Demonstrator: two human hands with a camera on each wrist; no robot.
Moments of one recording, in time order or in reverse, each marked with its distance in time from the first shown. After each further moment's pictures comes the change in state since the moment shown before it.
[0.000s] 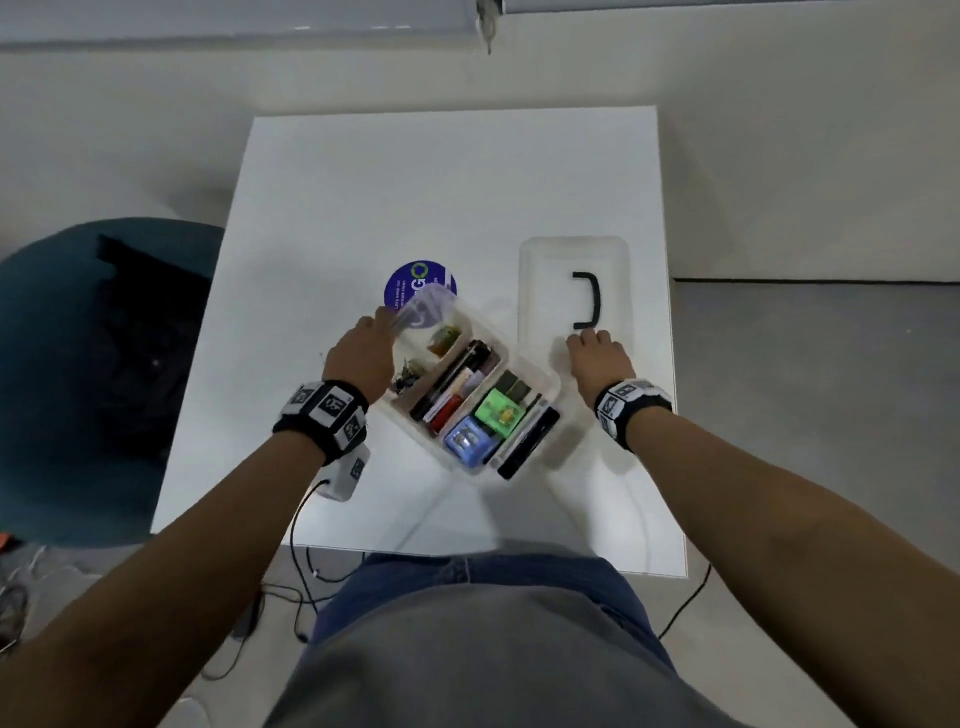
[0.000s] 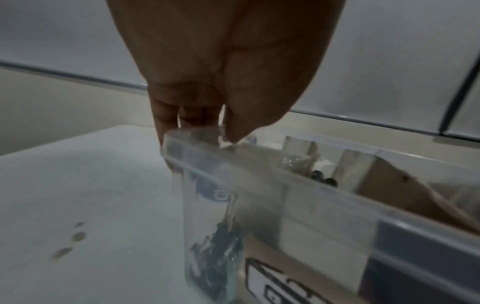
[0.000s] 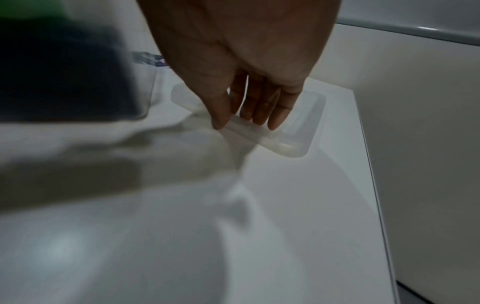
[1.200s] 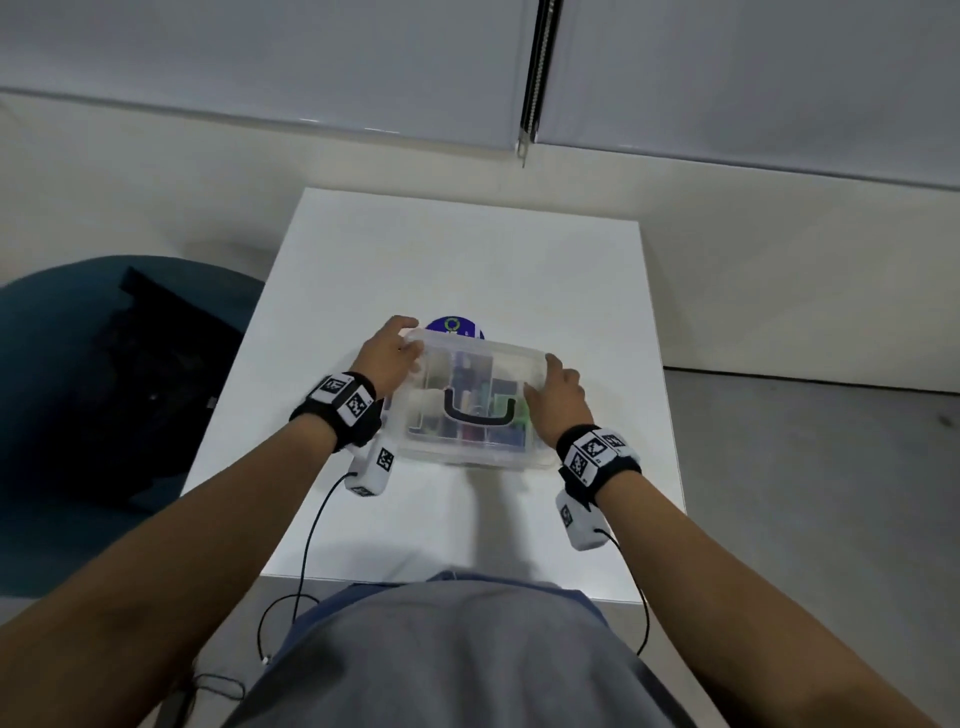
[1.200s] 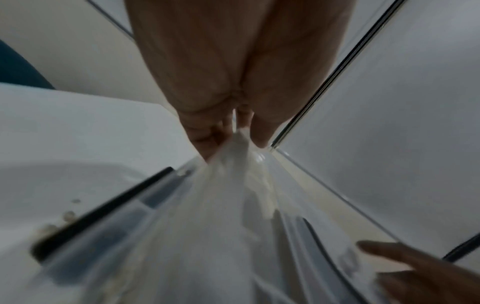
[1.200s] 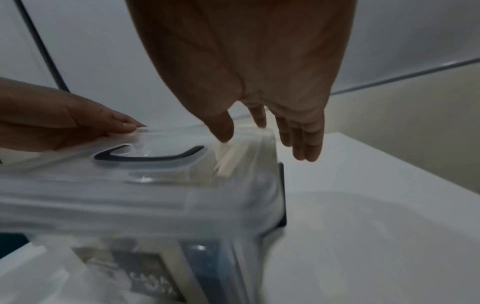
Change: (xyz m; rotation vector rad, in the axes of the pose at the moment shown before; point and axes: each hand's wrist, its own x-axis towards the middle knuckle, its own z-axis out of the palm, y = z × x) left_hand 0.001 -0.065 -0.046 -0.824 -0.030 0.009; right_hand -0.041 -0.147 -0.073 0.576 0.140 0.323
